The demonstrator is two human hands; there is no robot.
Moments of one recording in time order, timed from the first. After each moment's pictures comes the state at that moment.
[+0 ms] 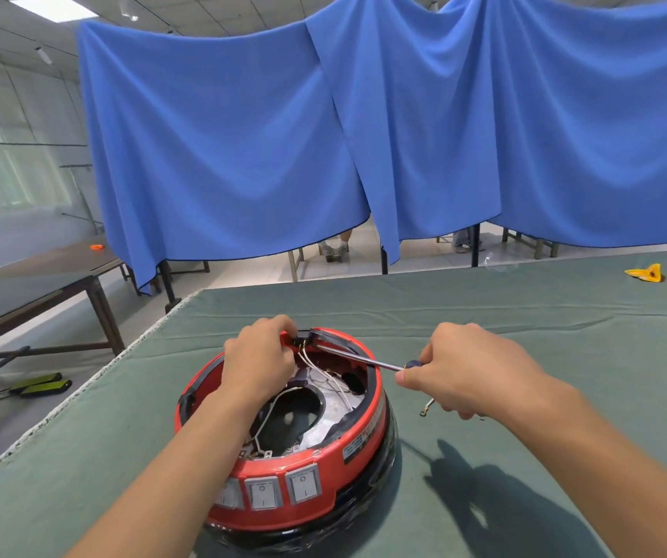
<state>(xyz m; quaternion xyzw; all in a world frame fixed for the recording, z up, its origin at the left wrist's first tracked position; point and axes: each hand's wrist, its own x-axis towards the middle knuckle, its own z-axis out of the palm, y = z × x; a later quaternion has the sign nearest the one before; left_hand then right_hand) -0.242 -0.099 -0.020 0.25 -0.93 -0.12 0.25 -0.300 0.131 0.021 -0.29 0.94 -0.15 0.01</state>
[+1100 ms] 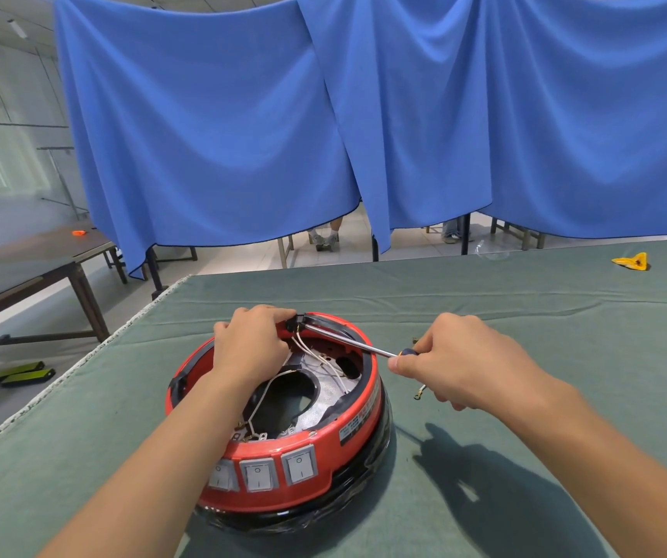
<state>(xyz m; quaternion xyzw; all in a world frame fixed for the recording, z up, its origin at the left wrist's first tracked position) -0.244 -0.100 -0.018 0.26 -0.94 -0.10 0.20 -0.300 0.130 0.006 -0.27 0.94 -0.21 0.01</state>
